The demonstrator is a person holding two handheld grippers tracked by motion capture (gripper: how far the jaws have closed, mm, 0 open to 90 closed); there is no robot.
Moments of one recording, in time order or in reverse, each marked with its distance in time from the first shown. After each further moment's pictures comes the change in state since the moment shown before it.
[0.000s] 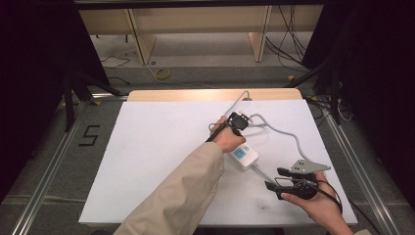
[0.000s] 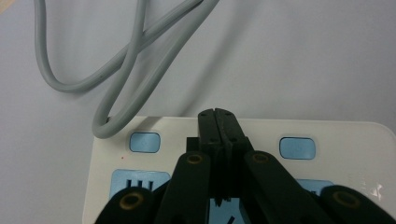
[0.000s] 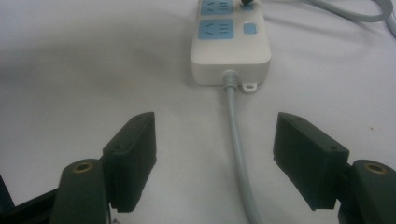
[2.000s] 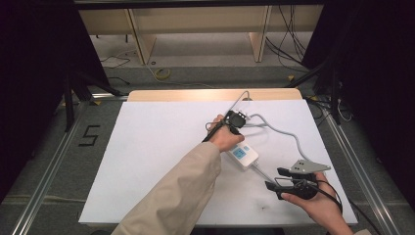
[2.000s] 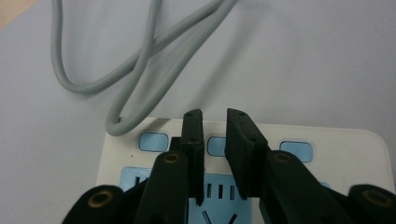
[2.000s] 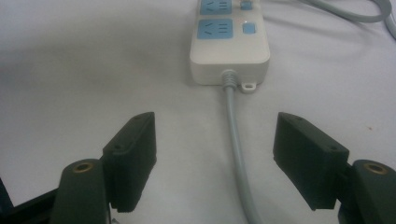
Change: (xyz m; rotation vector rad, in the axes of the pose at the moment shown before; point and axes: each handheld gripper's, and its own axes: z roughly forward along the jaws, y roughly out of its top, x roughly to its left) left arm 0.007 -0.002 -0.016 -0.082 -0.005 -0.032; right arm 0.000 0.000 0.000 -0.001 -0.003 -0.003
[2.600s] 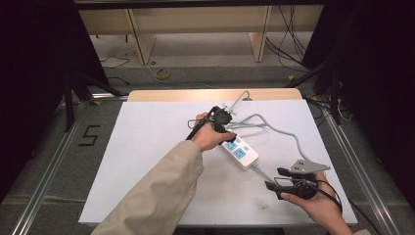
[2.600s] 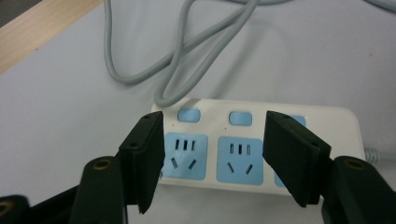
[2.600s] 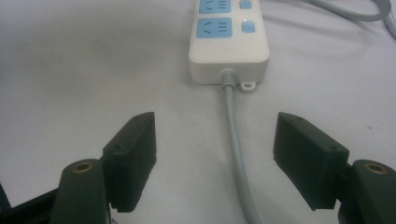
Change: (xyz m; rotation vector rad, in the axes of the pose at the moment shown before) left arm 0.026 -0.025 -0.042 -0.046 -0.014 -0.023; right arm 0.000 0.000 0.001 0.002 -0.004 0.002
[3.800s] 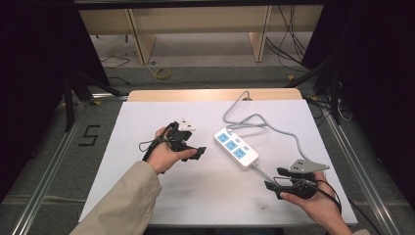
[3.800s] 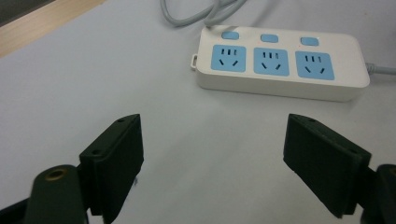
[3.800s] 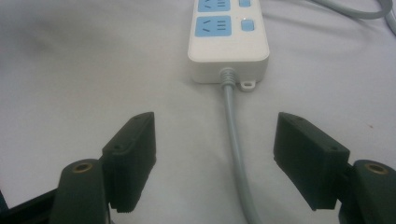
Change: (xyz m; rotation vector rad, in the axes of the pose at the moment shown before) left arm 0.033 -0.097 -0.067 -0.127 0.002 -0.048; right arm 0.000 0.000 0.002 0.007 -0.001 0.004
